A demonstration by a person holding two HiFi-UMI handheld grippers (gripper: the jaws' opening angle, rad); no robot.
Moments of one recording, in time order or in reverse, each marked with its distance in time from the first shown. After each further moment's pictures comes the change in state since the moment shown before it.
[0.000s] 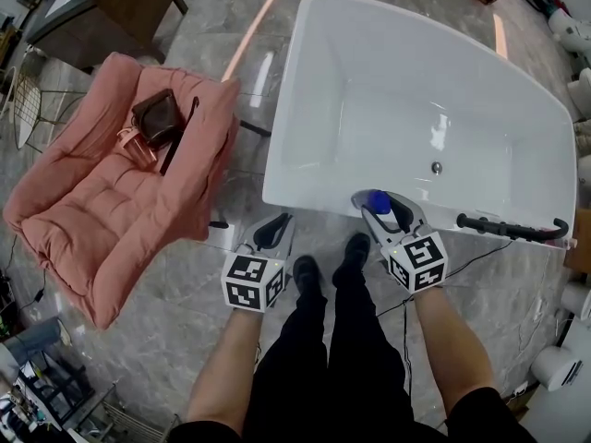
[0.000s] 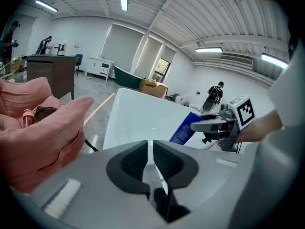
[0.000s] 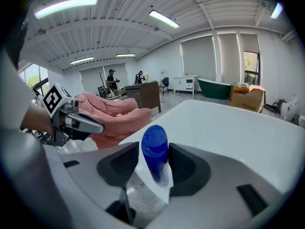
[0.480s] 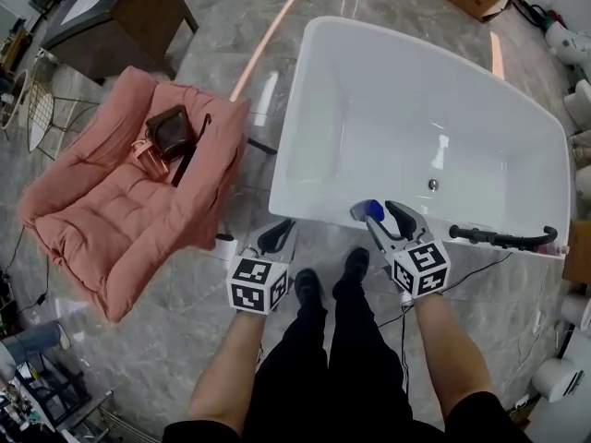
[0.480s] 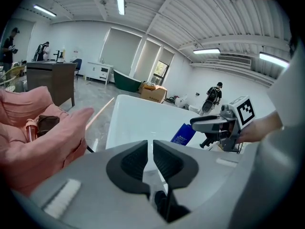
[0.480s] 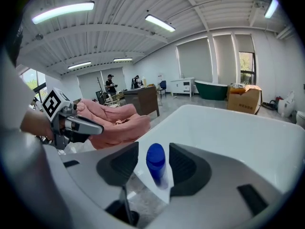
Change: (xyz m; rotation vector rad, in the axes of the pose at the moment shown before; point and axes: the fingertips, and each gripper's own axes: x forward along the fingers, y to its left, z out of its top) left arm -0.024 -0.014 0.034 0.026 -0.027 0.008; right arm -0.029 -0.001 0.033 0.040 -0.037 -0.017
